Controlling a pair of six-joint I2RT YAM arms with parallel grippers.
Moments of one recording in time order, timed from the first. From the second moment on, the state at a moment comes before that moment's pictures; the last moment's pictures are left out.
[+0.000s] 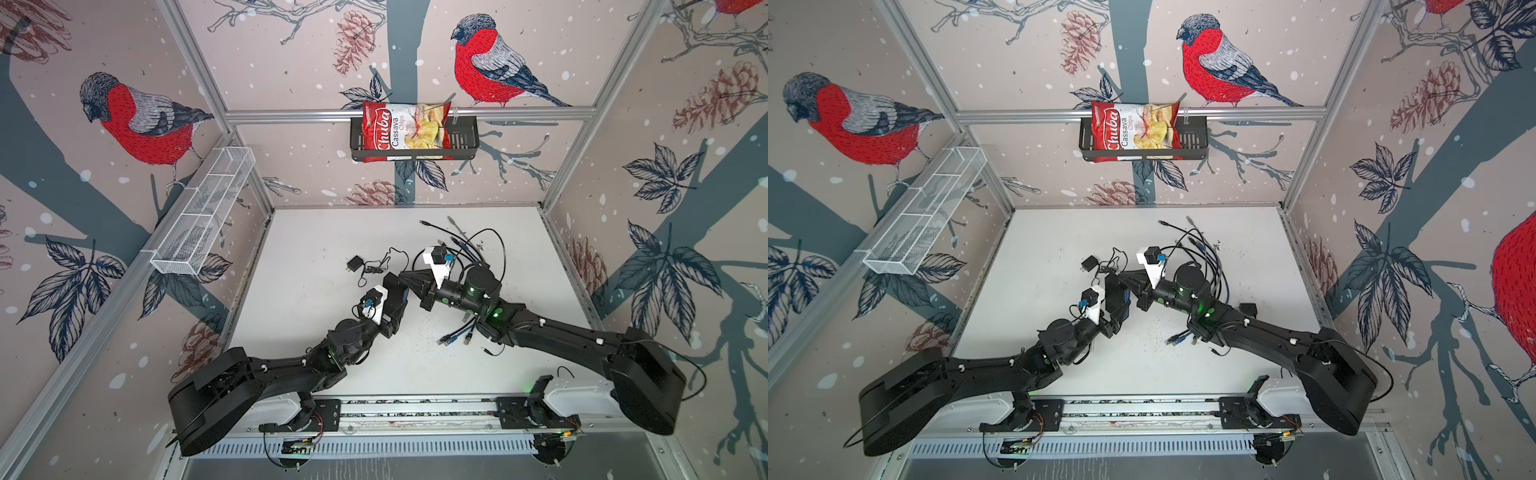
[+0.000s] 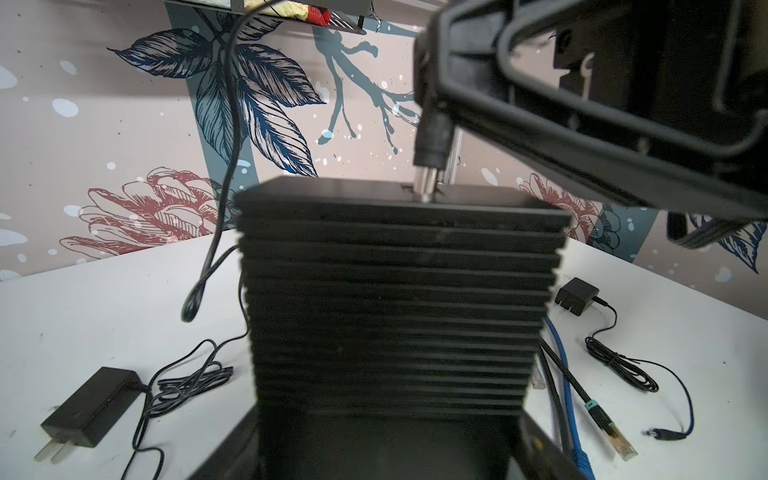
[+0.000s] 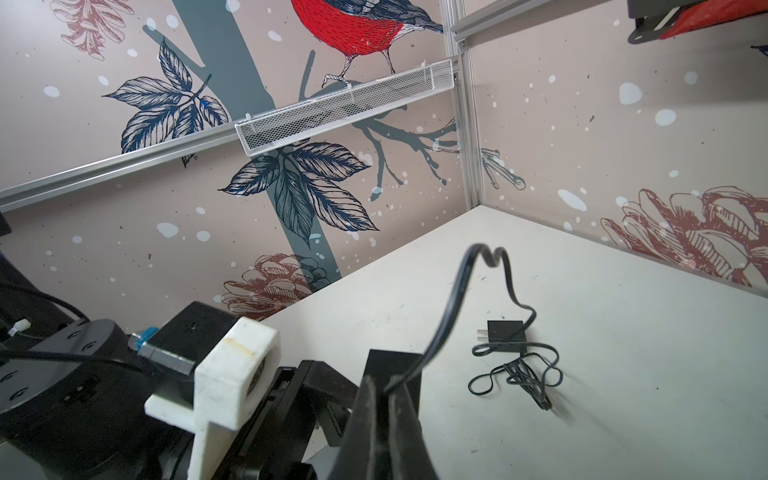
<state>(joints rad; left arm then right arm) -0.92 1.19 0.19 0.97 -0.26 -0.07 0.88 1.31 0.69 0.59 -0.34 0.21</state>
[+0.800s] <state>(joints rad) -0.87 1.19 0.24 0.85 -0.24 -0.03 0.92 1.33 0.73 0.47 -0.19 0.16</state>
